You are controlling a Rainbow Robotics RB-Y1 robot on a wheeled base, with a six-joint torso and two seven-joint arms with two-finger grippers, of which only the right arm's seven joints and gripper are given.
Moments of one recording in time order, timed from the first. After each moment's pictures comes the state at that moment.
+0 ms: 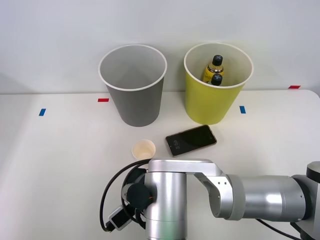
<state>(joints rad) -0.83 -0.36 1.26 -1.88 -0.42 1.36 2.33</state>
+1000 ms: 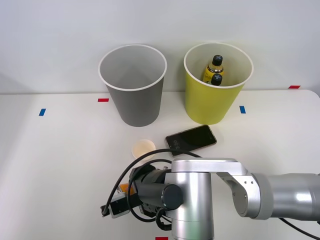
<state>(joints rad) -0.82 -0.51 1.28 -2.00 -0.42 1.11 1.94</state>
